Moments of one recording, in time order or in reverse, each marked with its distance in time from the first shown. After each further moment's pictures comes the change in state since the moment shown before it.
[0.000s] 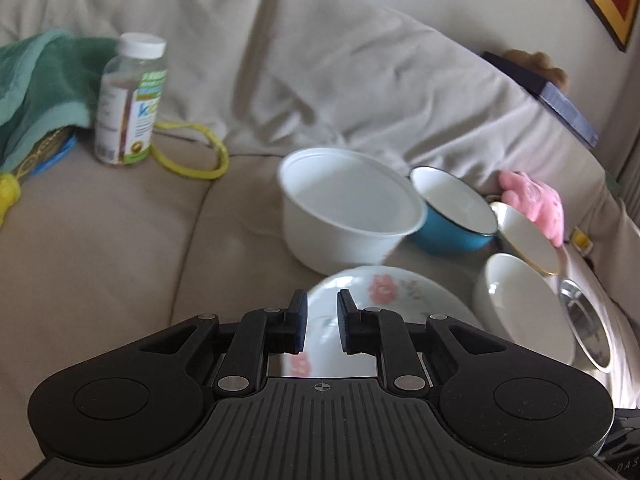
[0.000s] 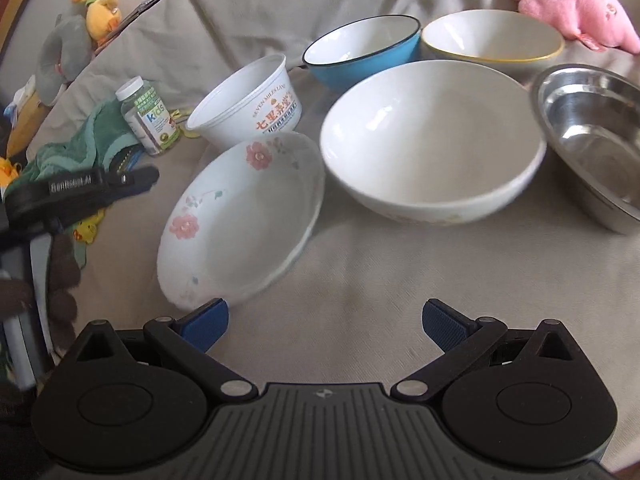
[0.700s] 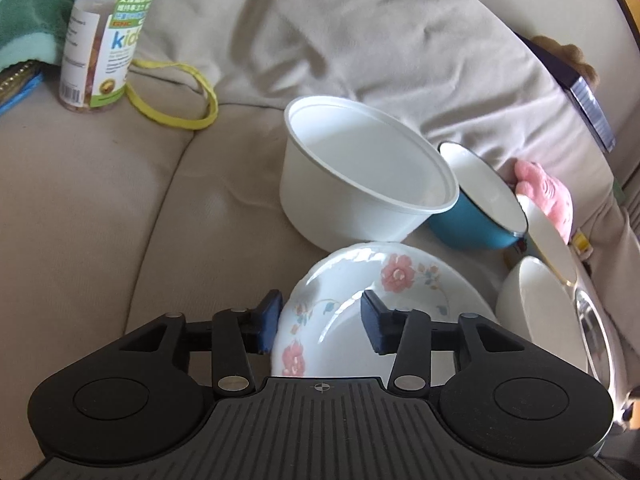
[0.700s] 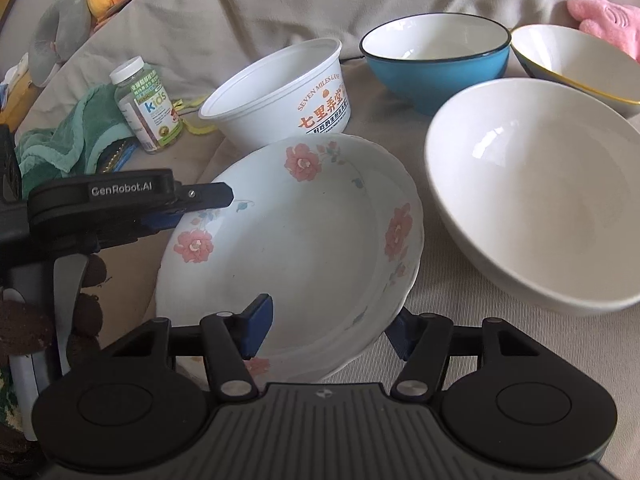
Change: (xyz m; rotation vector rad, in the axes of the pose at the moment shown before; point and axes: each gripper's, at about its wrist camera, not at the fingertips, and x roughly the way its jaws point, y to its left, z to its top) left arm 0.070 0.018 0.015 -0.105 0.125 -0.075; right arm 0.070 0.052 0.032 -0.063 -0.003 -0.034
